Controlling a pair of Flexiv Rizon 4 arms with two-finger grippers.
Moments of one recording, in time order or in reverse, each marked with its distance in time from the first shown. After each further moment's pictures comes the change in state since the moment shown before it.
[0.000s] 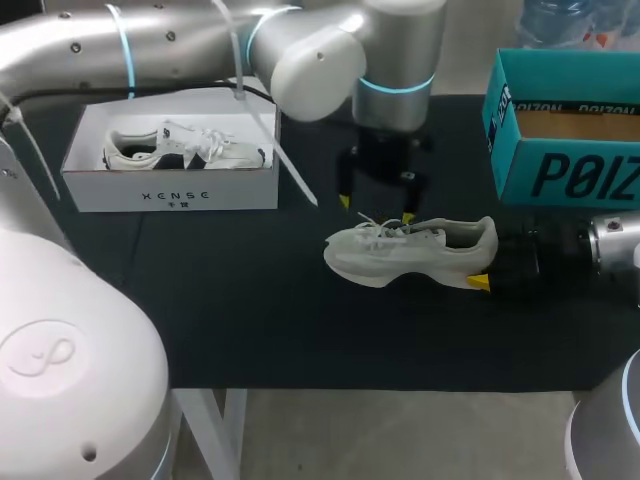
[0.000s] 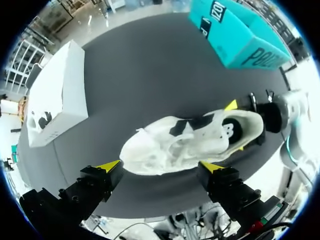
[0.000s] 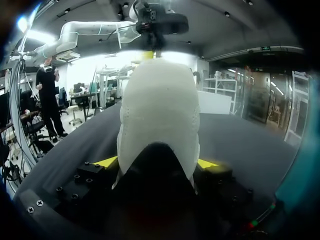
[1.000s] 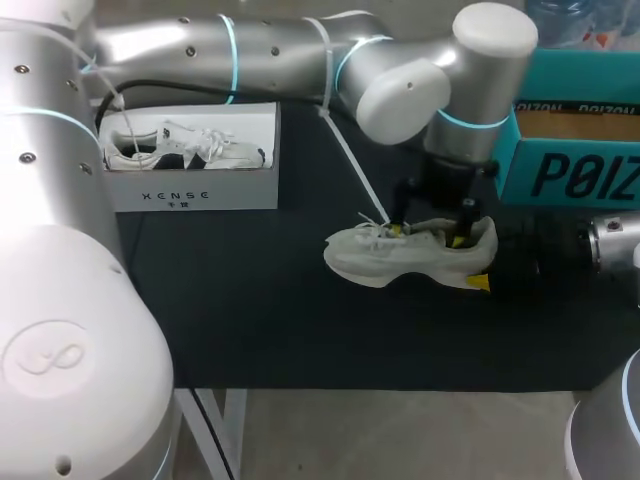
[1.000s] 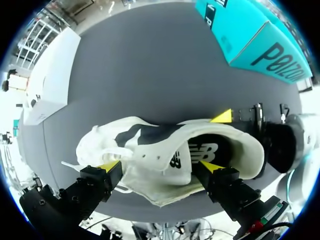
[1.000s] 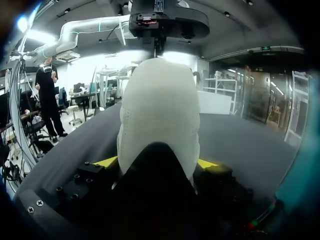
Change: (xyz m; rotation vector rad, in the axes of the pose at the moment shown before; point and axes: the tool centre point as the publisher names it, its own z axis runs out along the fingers) left arm 0.081 -0.012 0.053 -0.044 -0.070 -0.156; right arm 0.000 0.000 0.000 0.000 0.000 0.000
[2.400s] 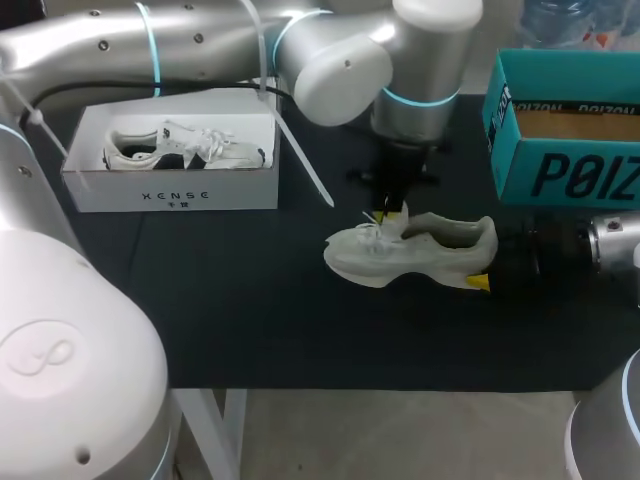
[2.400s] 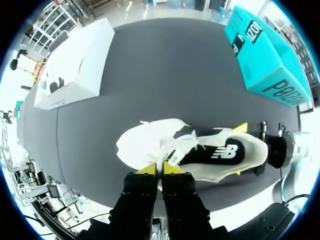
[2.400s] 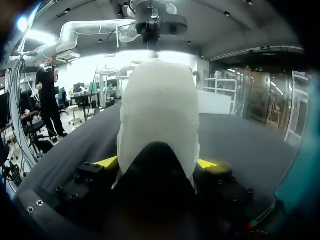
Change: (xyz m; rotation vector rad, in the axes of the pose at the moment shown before) left arm -0.078 0.008 -0.040 0.054 0.009 -0.136; right arm 0.000 0.000 0.000 0.000 0.000 0.000
